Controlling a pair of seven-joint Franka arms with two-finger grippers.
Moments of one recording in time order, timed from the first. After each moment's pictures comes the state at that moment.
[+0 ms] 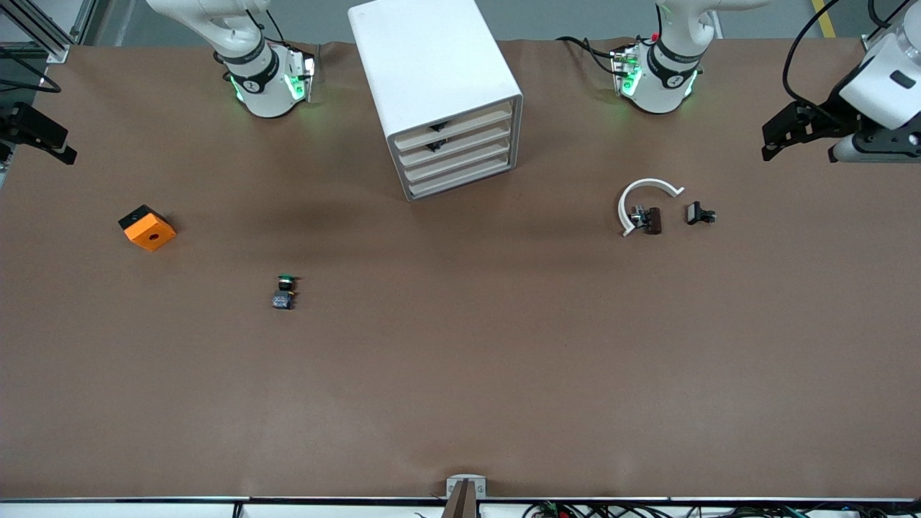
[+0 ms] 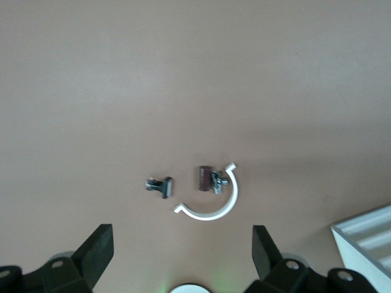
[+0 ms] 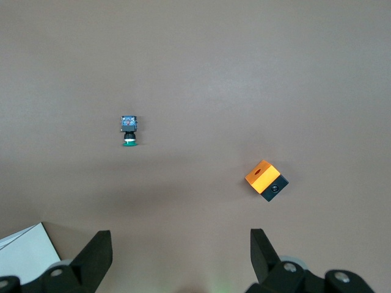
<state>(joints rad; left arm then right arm) -0.02 -0.14 -0.07 -1.72 -0.03 1.54 -0.04 0.02 -0.11 -0.10 -1.58 -0.02 1.47 -0.01</state>
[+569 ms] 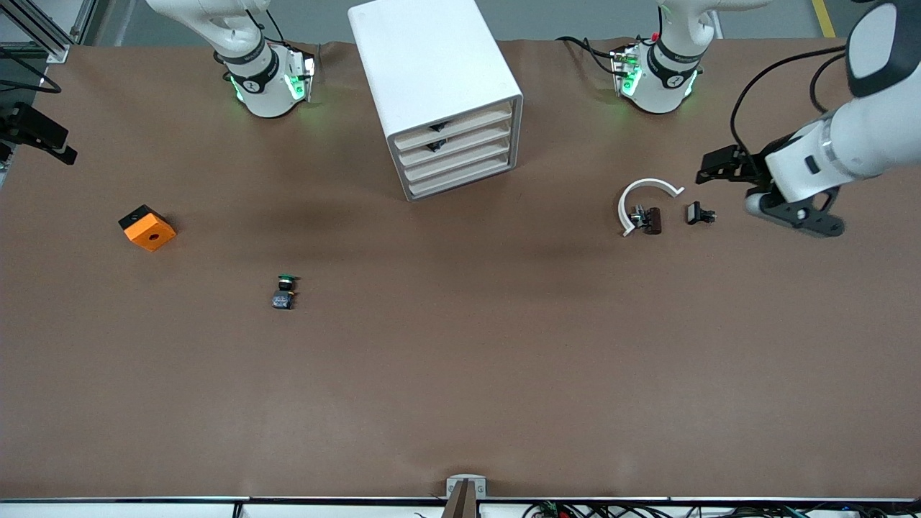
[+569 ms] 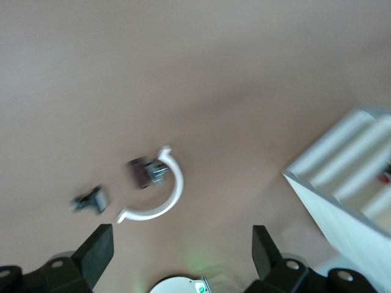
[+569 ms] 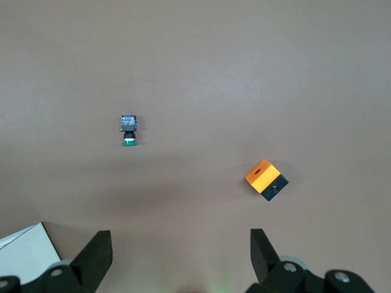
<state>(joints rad) -0.02 0.06 -0.08 -1.74 -0.29 1.53 0.34 0.02 -0.11 -0.10 -1.58 -0.02 1.47 -0.01</state>
